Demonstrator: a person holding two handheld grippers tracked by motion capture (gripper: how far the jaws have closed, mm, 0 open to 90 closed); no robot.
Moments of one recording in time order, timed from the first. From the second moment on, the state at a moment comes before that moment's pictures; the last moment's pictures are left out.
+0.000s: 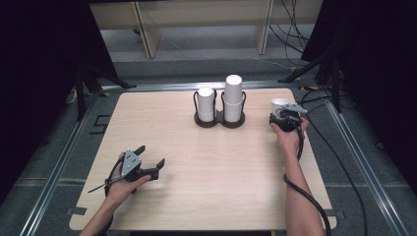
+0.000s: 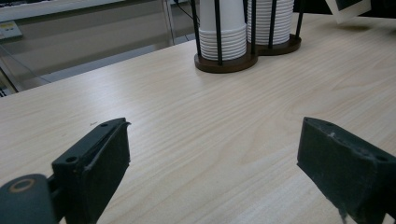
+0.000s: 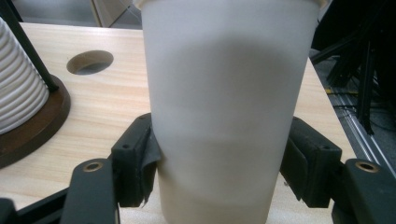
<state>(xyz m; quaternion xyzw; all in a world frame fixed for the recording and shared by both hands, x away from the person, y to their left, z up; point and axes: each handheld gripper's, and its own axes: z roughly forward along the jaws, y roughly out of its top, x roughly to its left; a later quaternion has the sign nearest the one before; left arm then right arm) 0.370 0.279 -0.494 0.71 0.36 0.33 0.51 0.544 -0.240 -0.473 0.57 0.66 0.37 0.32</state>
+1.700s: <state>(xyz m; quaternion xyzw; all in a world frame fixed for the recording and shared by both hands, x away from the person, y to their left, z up) 0.370 0.279 -0.494 0.71 0.35 0.33 0.52 0.531 -0.239 -0.475 0.59 0.65 0.36 0.32</state>
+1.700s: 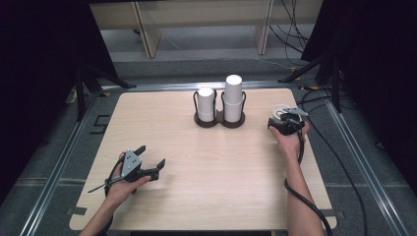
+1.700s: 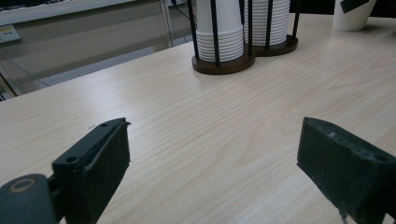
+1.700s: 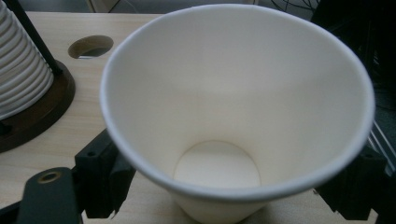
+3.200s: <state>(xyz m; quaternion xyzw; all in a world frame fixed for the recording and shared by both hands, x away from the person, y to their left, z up) 0.371 0.284 -0.497 0.70 0.36 0.34 0.51 0.438 -0.229 -0.467 0.57 0.66 0.39 0.29</state>
